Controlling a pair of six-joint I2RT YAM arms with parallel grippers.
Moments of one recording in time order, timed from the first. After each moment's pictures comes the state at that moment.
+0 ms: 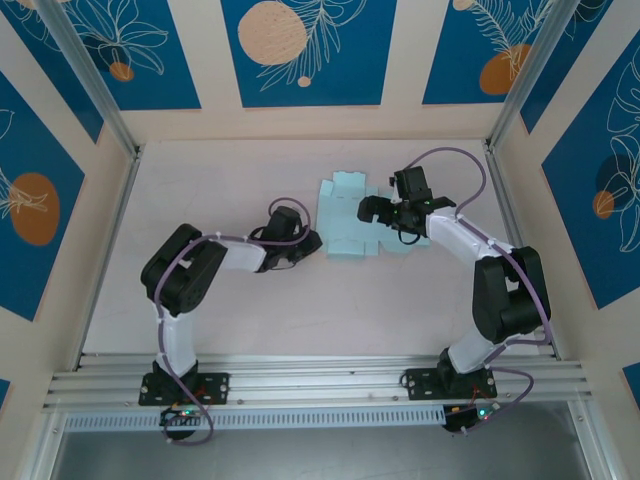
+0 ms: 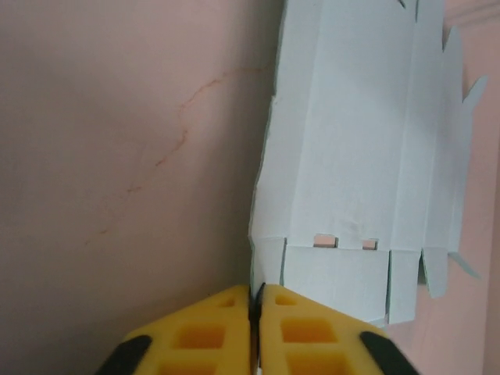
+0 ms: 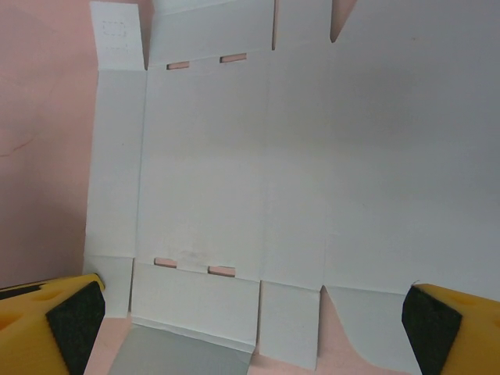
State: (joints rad) left arm -0.61 1.95 0.99 0.25 0.23 -0.97; right arm 0.28 1.60 1.10 -0.43 -0.13 0.44
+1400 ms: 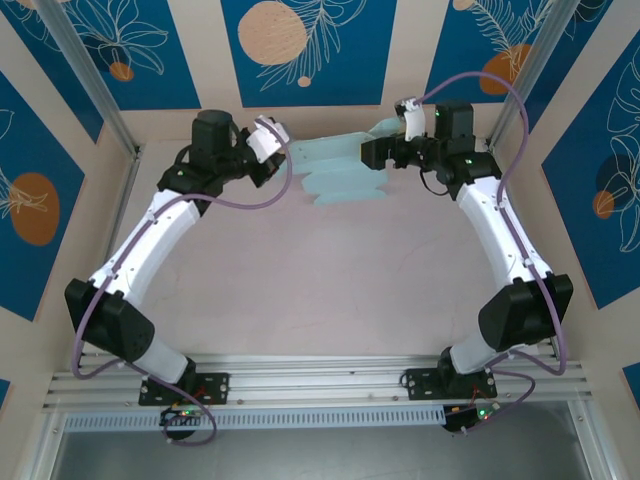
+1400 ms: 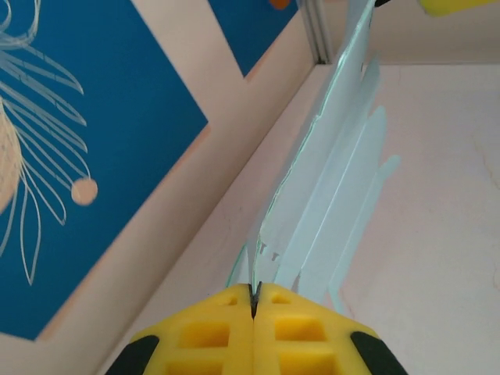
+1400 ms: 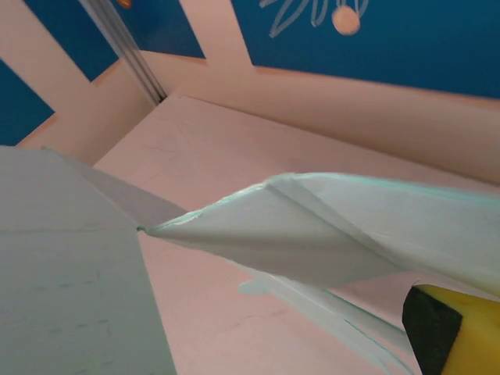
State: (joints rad) left arm -0.41 1.55 1.60 -0.44 0.40 0.59; right arm 0.18 1.53 1.59 -0.54 -0.55 0.02
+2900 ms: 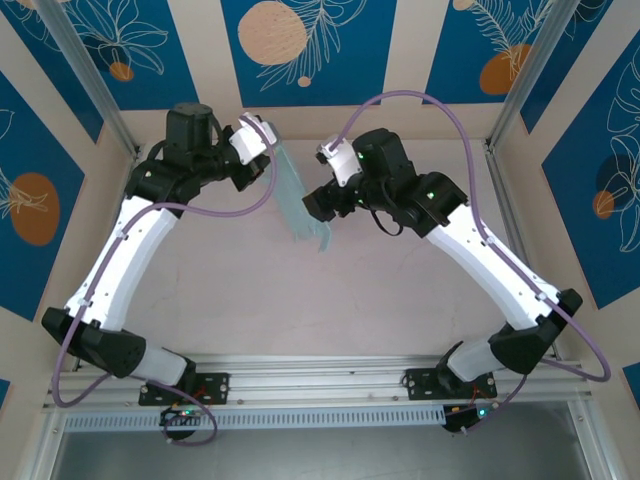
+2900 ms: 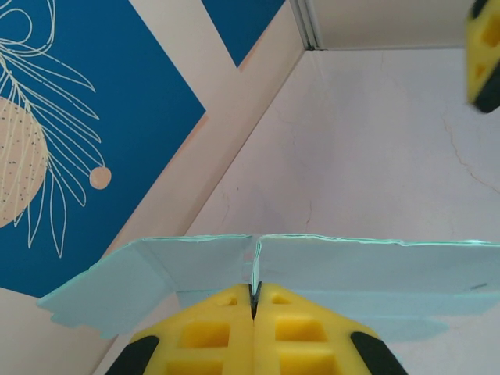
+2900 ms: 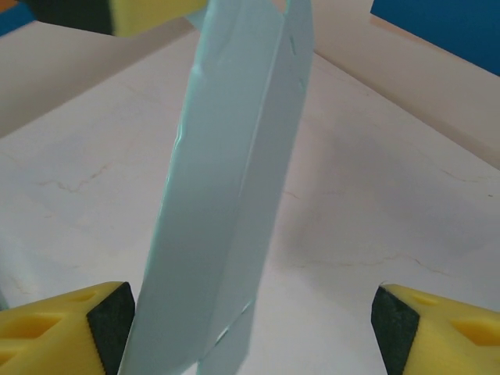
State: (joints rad) left arm -0.41 1.44 1.72 -0.72 0.37 0.63; right arm 0.74 1.46 1.72 -0.86 -0.06 -0.04
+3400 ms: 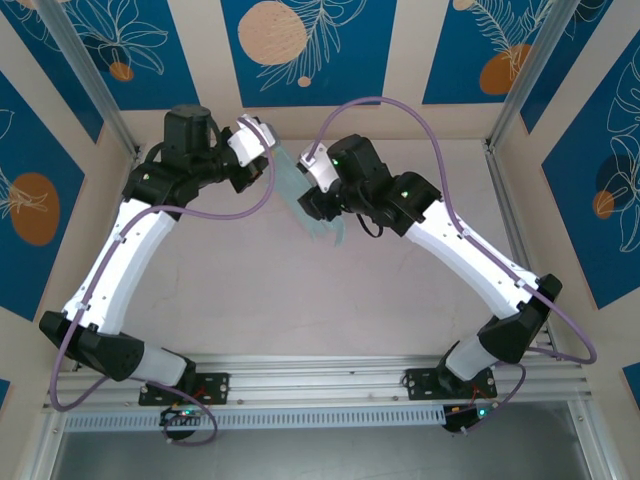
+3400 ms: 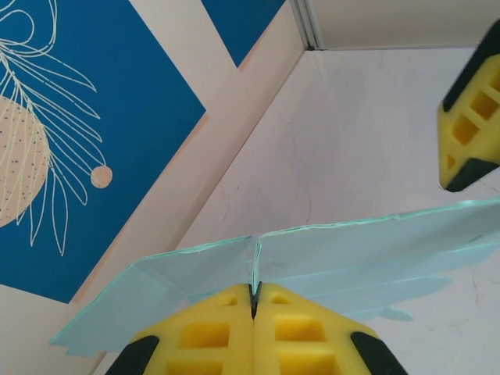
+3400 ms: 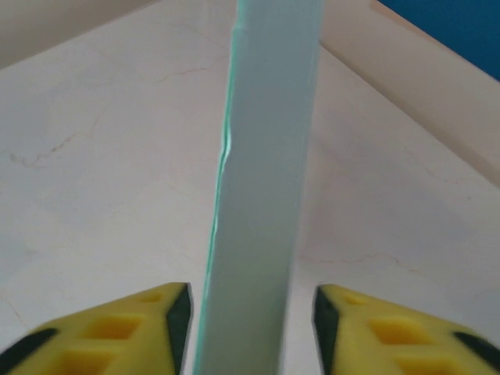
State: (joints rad) left arm -0.41 1.43 1.71 -0.72 0.36 0.64; right arm 0.80 1.53 1.73 -0.85 0.06 -0.10
